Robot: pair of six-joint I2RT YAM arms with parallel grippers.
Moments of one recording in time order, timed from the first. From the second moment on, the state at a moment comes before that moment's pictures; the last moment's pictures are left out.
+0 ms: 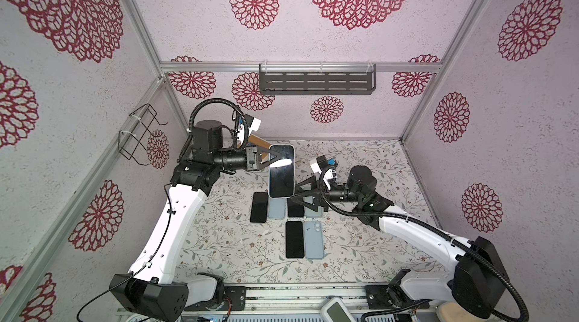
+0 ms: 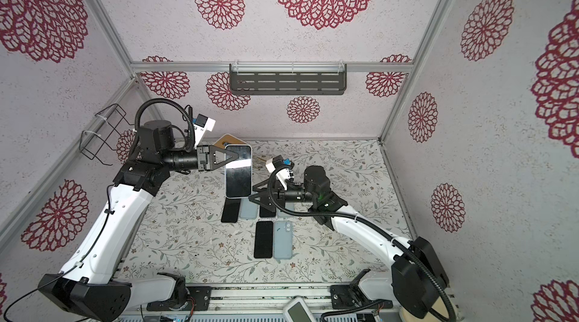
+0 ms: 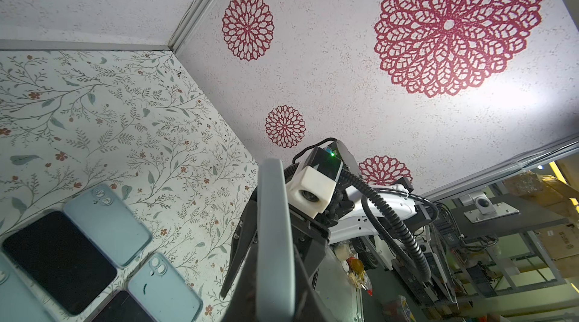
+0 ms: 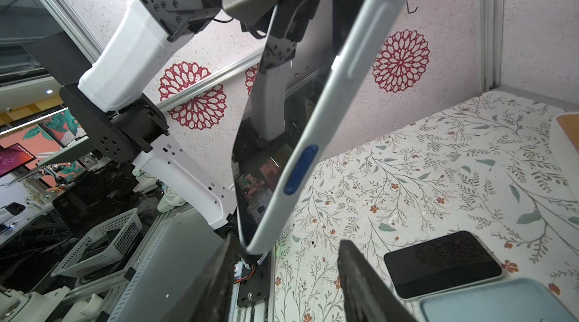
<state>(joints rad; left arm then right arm) -0.23 1.30 1.49 -0.55 1.06 -0.47 0.71 1.30 0.91 0.44 -0.89 0.45</state>
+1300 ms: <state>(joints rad) -0.23 1.44 1.37 -0.19 1.07 -0.83 0.69 1.36 0.86 0.65 -0.91 0.62</state>
